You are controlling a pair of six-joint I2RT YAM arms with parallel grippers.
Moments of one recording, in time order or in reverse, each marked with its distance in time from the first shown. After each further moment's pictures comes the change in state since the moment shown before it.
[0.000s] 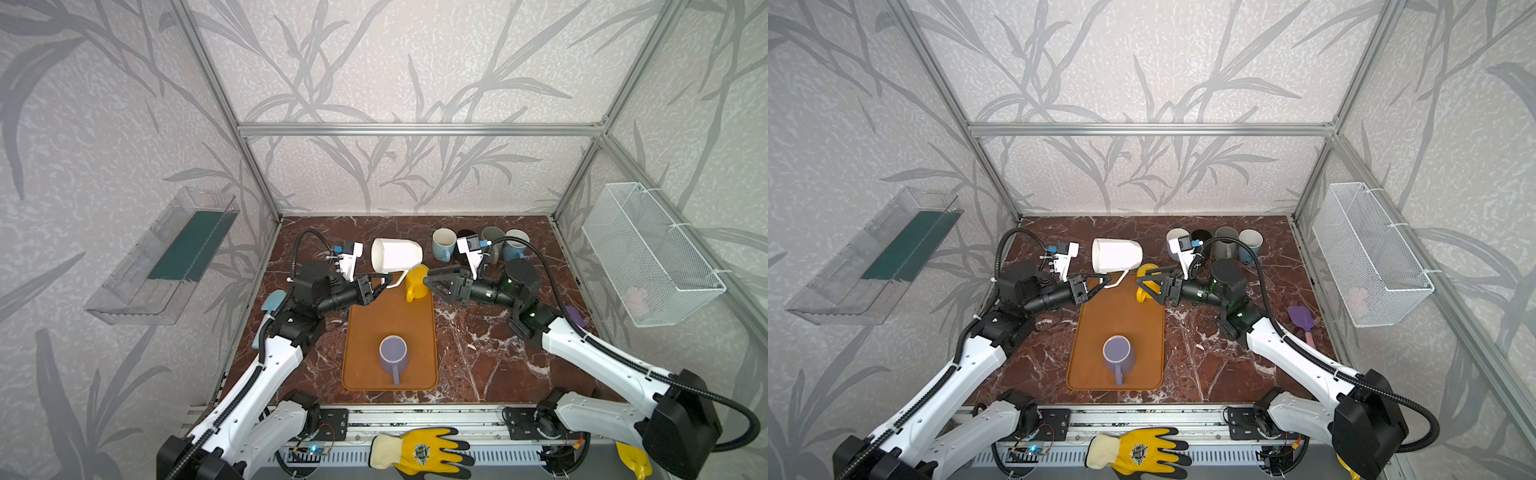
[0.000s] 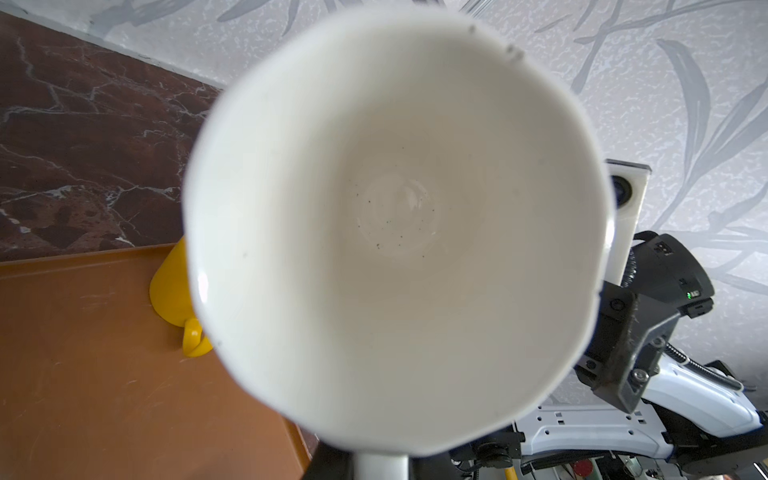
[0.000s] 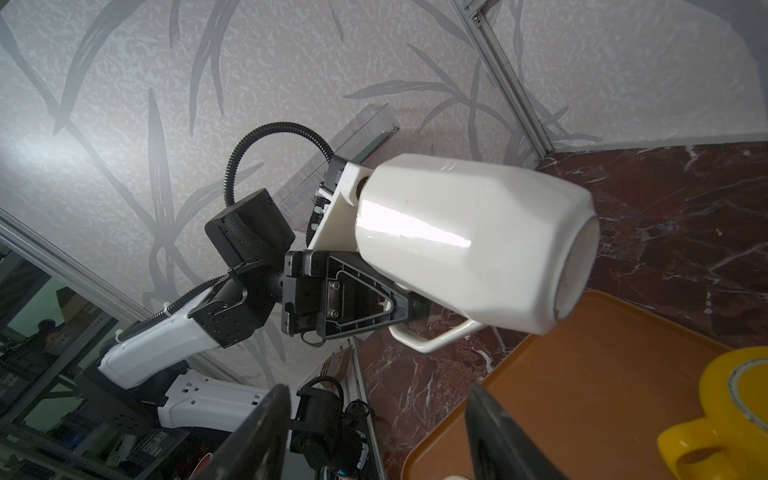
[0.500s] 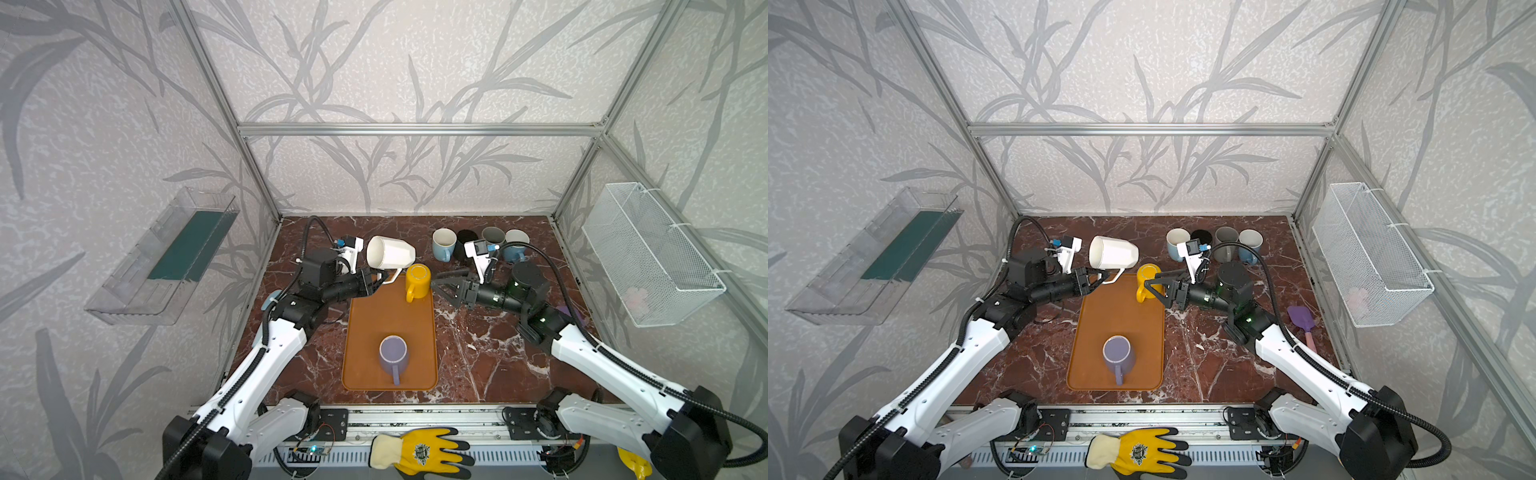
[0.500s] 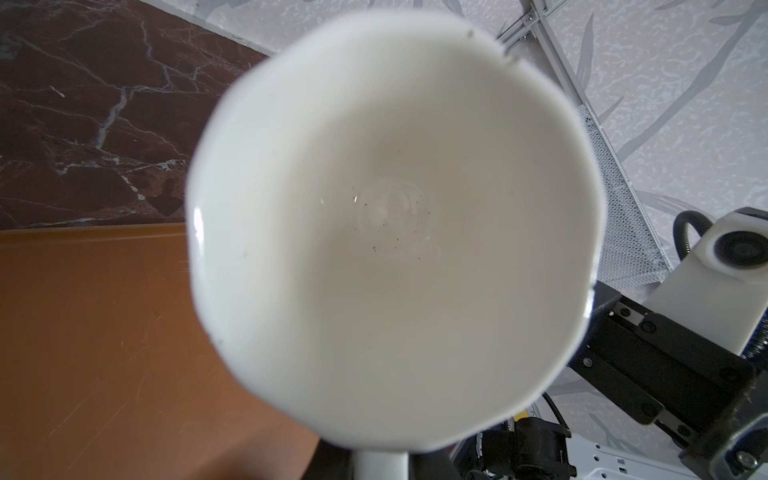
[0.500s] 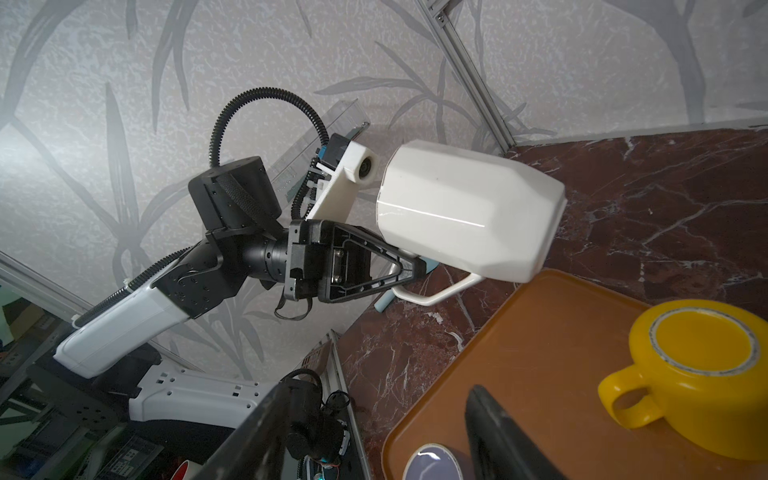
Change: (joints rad) left arm 0.000 0.113 0.145 -0.225 -0.118 0.077; right arm -0.023 -0.074 -0.027 -0.113 0.026 -0.039
